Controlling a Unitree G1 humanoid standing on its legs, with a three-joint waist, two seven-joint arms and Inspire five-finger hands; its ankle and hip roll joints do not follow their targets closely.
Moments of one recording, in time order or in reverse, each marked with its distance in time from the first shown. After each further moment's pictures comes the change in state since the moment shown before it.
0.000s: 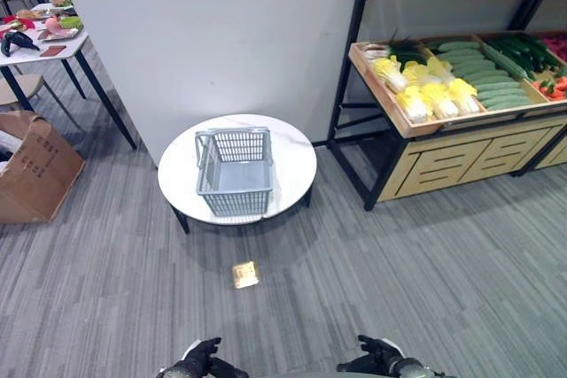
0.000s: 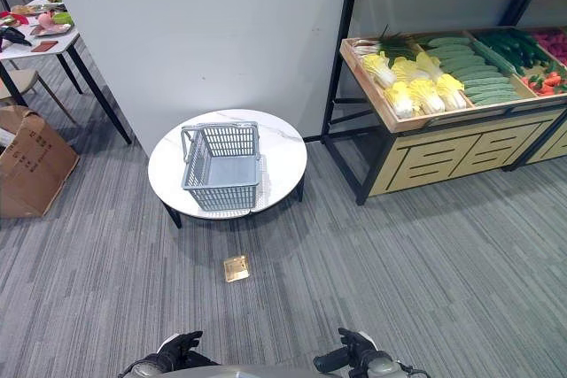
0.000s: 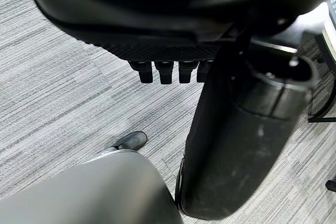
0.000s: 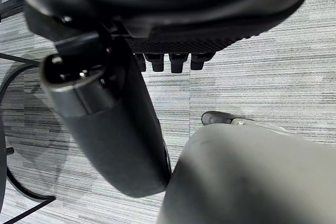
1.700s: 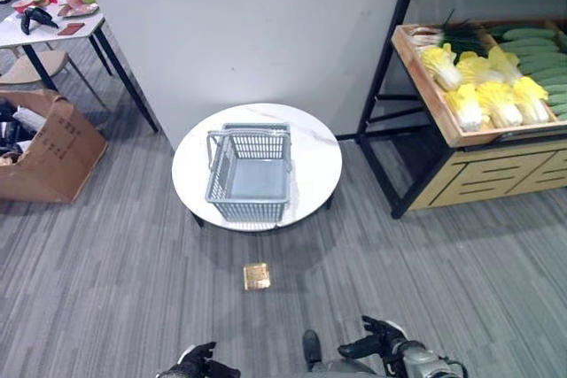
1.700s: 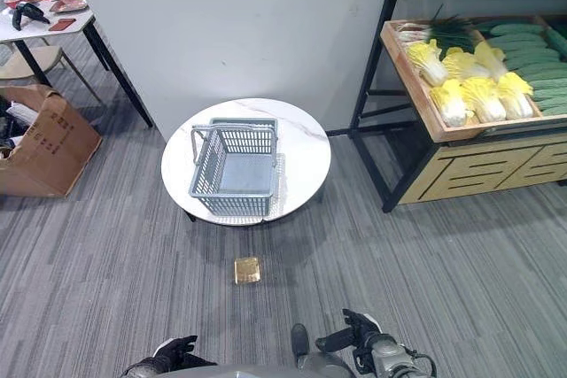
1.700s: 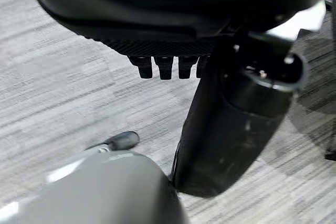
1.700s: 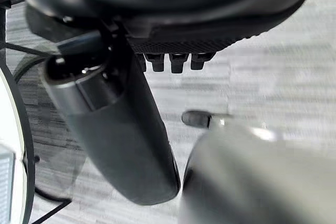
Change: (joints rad) left arm -0.011 -0.003 0.020 0.023 -0.057 0.008 -0.021; right arm -0.050 -0.066 -0.030 -0.017 0.060 0.009 0.002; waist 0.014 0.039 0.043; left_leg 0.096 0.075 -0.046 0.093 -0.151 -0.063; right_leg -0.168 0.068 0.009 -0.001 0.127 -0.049
